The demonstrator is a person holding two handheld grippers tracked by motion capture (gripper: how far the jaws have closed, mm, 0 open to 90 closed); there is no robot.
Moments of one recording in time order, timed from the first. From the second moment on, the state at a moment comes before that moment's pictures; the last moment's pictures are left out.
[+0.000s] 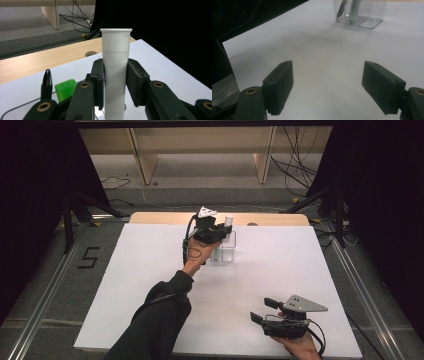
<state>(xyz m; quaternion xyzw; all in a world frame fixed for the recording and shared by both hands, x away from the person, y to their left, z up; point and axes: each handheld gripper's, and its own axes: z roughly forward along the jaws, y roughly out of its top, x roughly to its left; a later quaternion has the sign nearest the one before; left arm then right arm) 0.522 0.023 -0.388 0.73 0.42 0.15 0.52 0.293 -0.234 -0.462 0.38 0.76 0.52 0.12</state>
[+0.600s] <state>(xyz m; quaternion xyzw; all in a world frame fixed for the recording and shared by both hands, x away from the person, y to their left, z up) 0.532 0.015 -0.402 0.72 0.44 0.15 0.51 0.292 -0.233 -0.463 0.38 0.76 0.52 0.12</state>
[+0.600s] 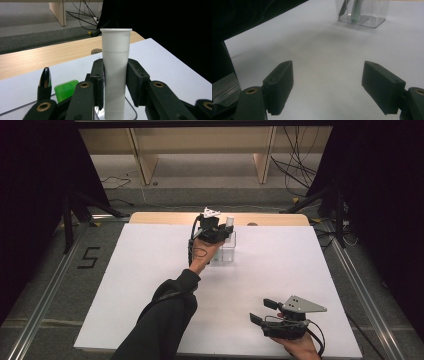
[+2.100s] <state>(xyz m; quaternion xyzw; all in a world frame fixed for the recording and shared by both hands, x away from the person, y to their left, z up) 0.475 0.071 -0.392 0.74 0.42 0.07 0.52 0.293 -0.230 -0.466 0.37 0.76 0.52 0.11</state>
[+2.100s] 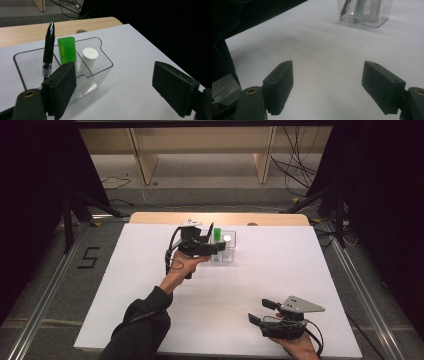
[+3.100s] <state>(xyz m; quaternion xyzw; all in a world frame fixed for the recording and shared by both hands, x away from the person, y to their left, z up) 0.416 0.102 -0.424 0.75 0.36 0.06 0.55 0.291 -0.229 -0.467 0.37 0.76 0.52 0.11</state>
